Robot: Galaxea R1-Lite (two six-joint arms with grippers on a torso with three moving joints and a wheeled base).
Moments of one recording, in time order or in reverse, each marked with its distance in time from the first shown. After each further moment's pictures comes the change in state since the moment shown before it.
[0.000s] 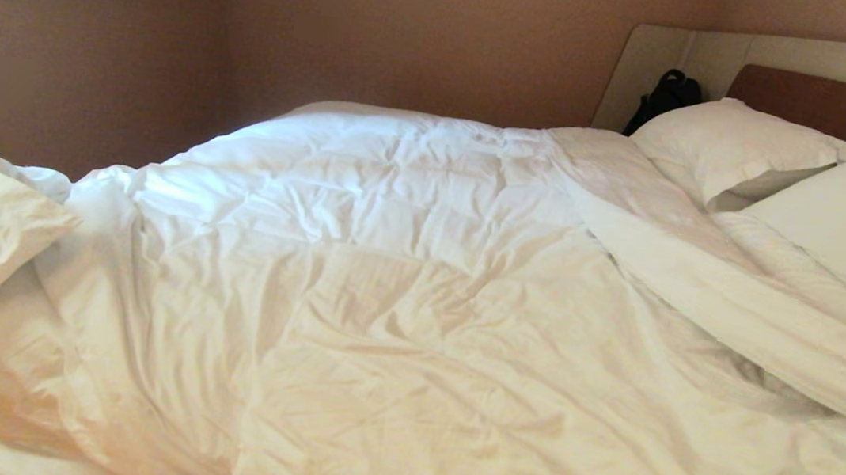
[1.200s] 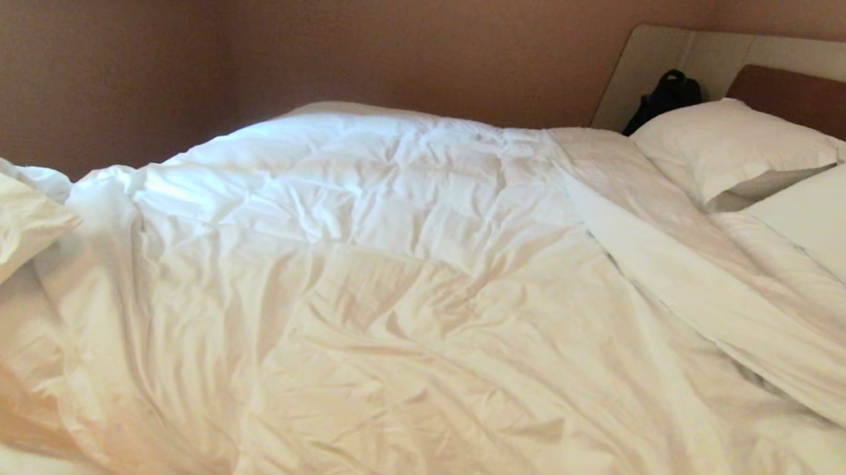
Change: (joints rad) left arm 0.000 0.000 0.000 0.000 0.001 0.000; right arm -0.253 0.085 -0.100 -0.088 0.097 -0.153
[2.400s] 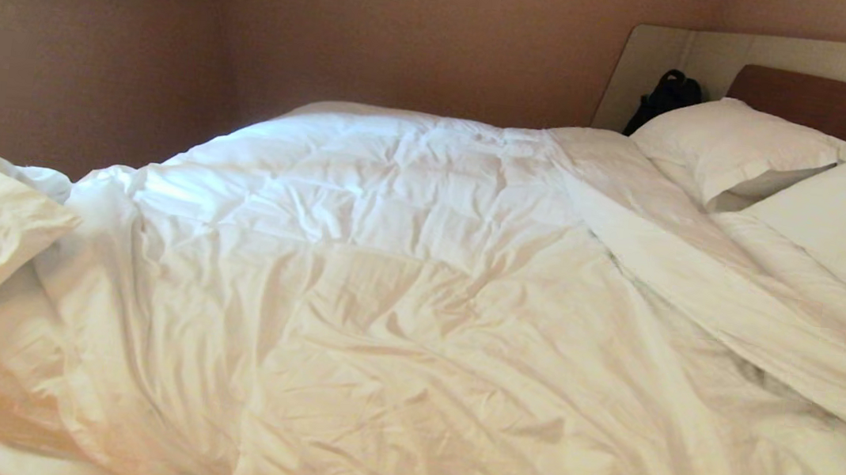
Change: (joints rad) left arm 0.000 0.000 0.000 0.000 -0.001 0.000; right arm -0.032 0.020 0.003 0.001 0.234 0.003
